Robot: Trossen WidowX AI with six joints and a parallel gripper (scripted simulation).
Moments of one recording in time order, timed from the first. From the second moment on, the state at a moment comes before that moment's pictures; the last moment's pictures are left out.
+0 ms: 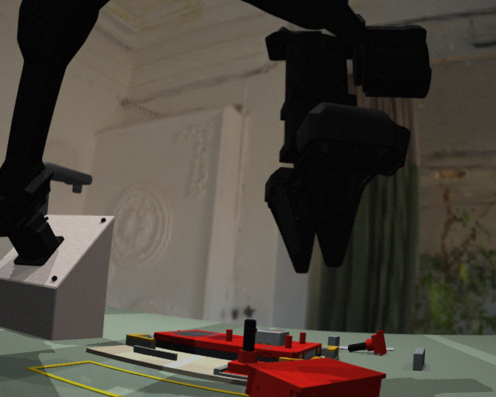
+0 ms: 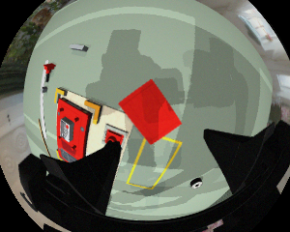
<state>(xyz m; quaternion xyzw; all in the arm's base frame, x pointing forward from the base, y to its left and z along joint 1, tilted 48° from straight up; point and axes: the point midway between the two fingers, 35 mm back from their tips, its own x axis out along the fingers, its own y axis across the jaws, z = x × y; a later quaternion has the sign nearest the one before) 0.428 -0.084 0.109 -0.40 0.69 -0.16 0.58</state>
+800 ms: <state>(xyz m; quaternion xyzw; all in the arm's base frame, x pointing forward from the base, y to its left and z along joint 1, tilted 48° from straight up) 0.430 -0.095 0.081 -0.52 0.72 0.01 0.46</state>
